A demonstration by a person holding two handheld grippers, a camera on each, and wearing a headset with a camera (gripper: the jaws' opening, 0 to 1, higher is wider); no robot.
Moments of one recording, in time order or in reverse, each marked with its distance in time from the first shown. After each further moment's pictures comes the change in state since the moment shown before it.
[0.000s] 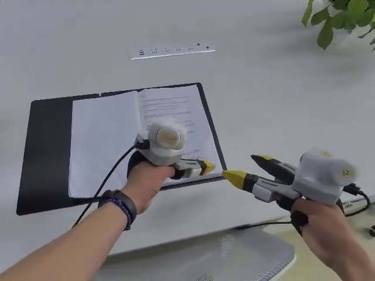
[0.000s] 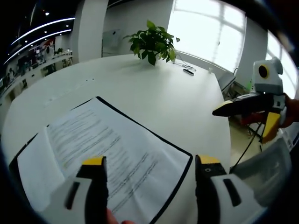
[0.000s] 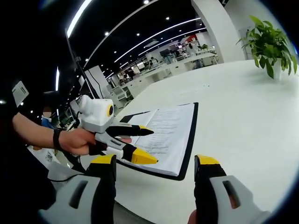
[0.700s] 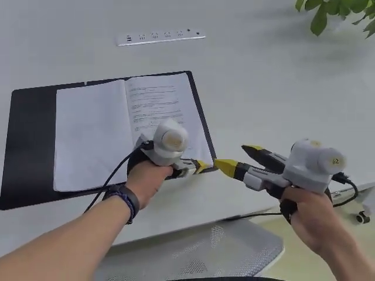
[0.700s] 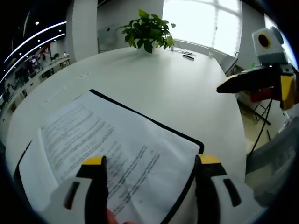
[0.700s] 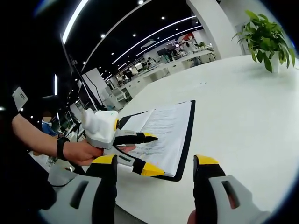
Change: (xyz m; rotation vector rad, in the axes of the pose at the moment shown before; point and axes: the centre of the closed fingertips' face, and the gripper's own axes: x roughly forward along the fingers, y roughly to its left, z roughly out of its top) left arm 0.024 0.001 -0.025 0.130 0.065 0.047; right arm 0.009 -0.014 -0.001 0.041 0.007 0.006
